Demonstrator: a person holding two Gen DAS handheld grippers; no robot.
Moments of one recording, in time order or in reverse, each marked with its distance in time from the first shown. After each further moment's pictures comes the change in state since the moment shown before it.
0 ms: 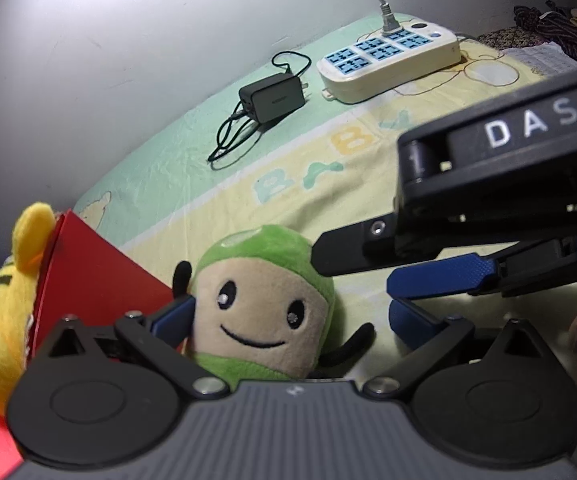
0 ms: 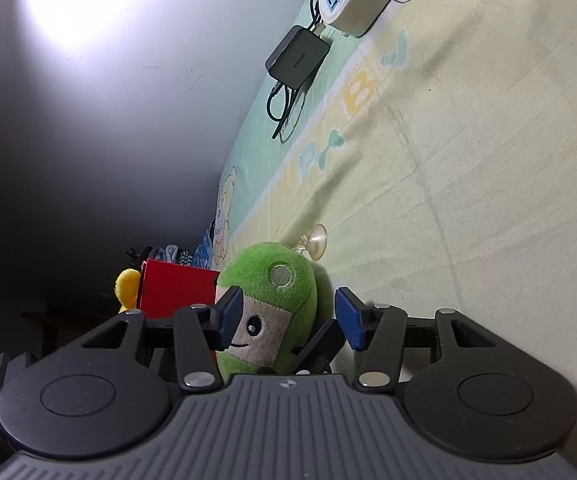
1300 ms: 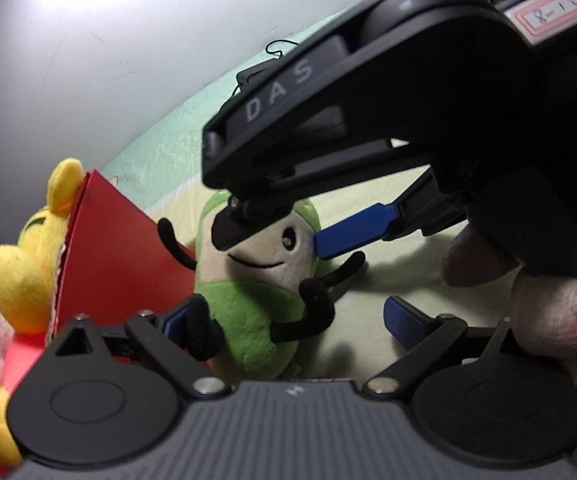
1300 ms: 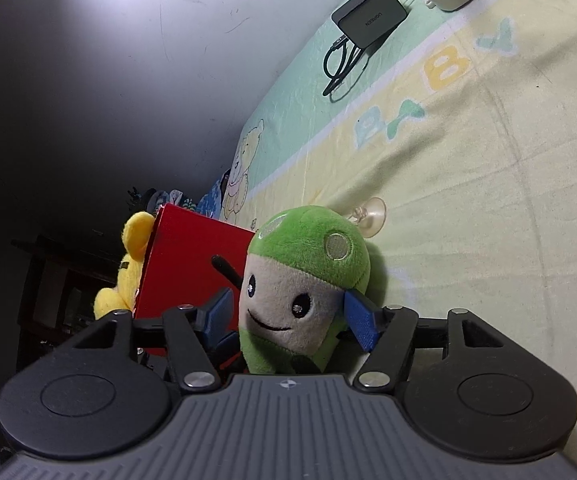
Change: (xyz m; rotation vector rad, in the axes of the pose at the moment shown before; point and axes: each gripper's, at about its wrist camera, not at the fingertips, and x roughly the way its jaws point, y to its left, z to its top) left arm -0.019 -0.007 -0.025 0.041 0.041 0.027; right arm 0.034 0.037 -0.004 -0.191 0.120 -0.023
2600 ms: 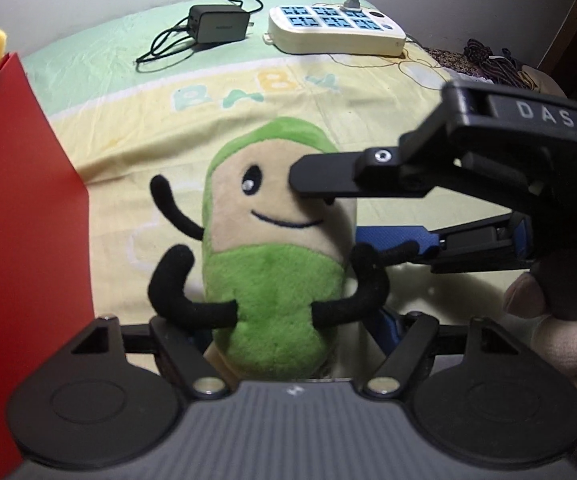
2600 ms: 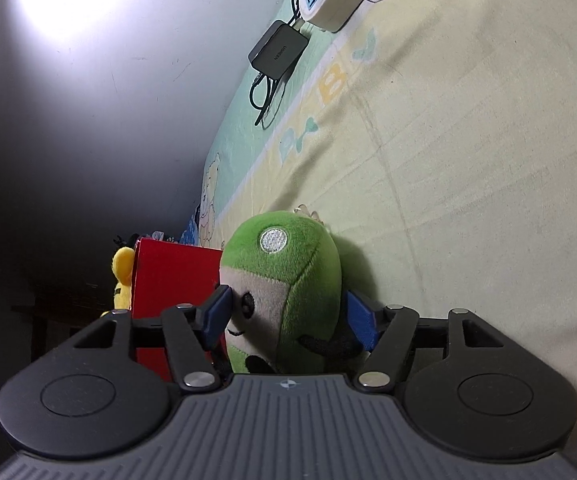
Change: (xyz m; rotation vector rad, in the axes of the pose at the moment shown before) left arm 0.012 0.023 -0.009 -0.282 0.095 -0.457; right arm -0.058 -0.043 -0.018 0.215 -0.071 -0.027
